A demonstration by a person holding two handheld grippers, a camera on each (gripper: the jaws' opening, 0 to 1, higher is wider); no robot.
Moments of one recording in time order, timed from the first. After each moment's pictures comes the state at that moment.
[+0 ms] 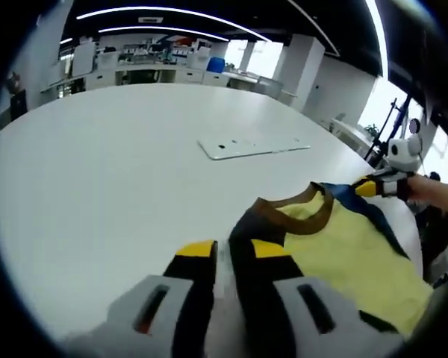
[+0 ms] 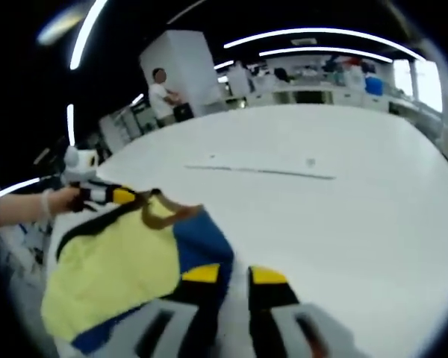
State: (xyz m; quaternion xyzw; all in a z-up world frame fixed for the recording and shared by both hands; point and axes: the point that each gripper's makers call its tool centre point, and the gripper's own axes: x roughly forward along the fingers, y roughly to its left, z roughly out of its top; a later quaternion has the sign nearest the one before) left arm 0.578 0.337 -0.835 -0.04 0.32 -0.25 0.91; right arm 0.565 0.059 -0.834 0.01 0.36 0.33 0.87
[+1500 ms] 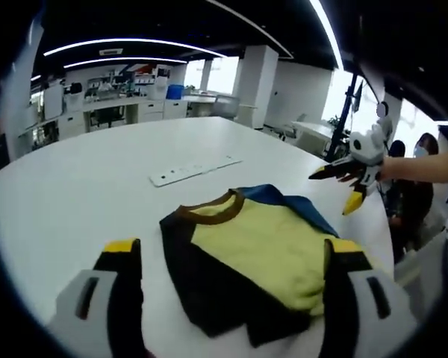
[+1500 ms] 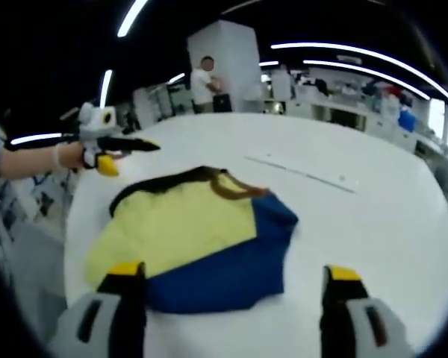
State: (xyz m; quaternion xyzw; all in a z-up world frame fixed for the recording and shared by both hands) left arm 0.456 0.303 -0.741 -0.01 0.25 -0.34 0.91; right arm 0.447 0.064 -0.783 -0.07 0.33 0.41 0.85
